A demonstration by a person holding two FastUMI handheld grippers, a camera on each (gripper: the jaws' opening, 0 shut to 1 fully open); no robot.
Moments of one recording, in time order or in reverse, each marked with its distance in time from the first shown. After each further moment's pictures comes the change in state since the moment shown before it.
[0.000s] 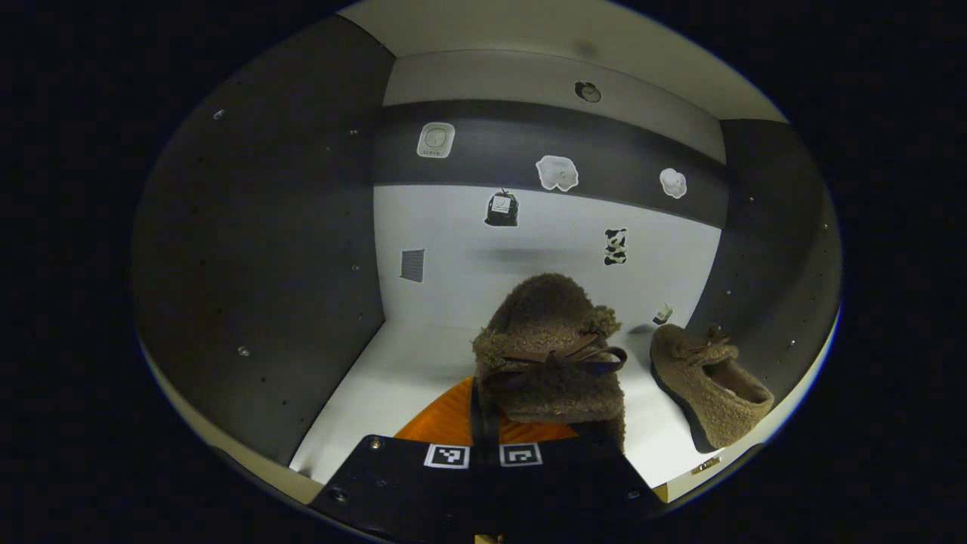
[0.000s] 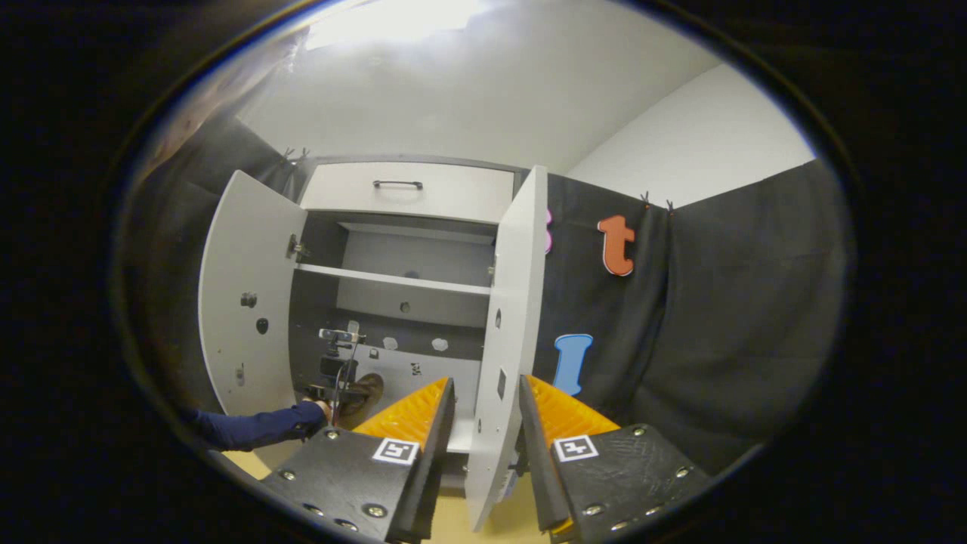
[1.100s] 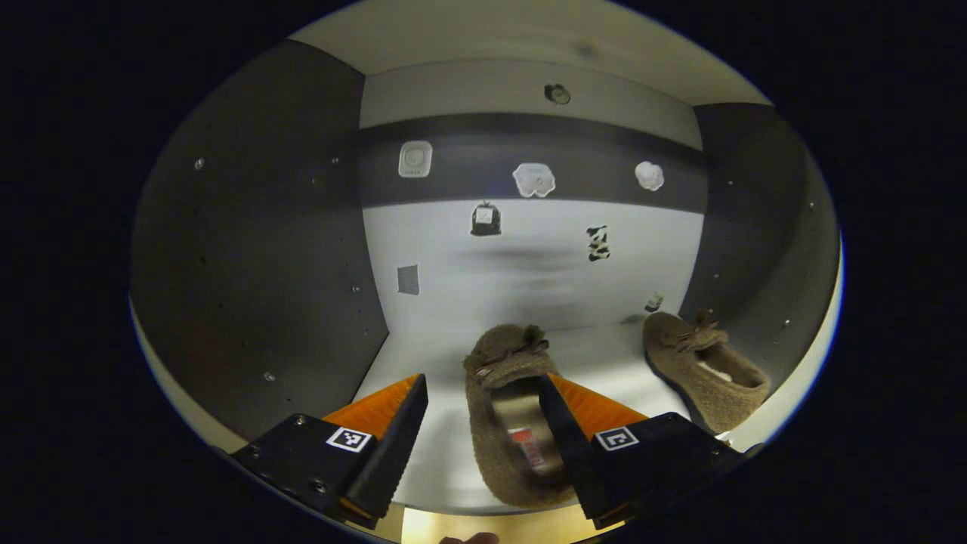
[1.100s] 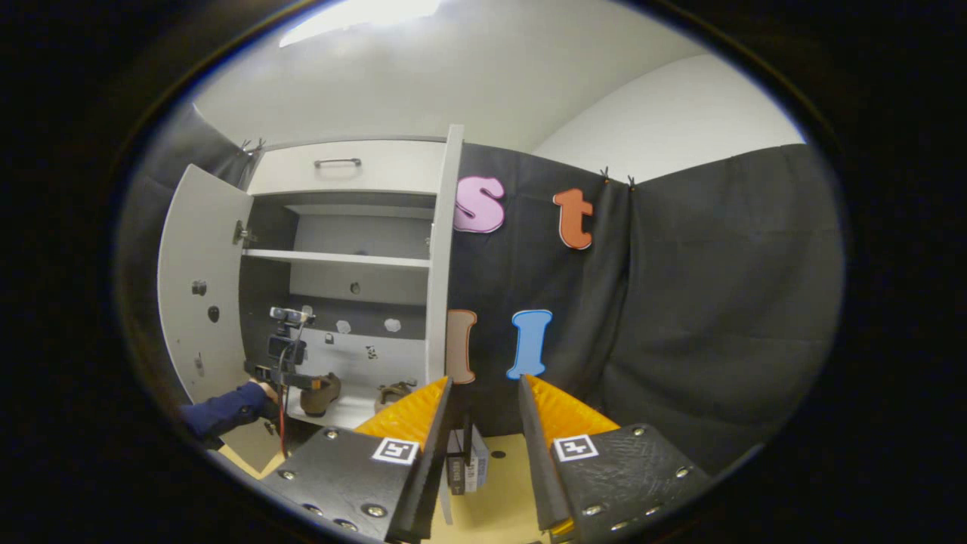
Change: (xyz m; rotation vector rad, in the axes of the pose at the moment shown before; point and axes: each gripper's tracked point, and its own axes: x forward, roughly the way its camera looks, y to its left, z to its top) left arm -0.040 -0.005 0.021 0.114 -0.022 -0.035; right arm 0.021 -0.074 -0.040 0.021 0.083 -0.126
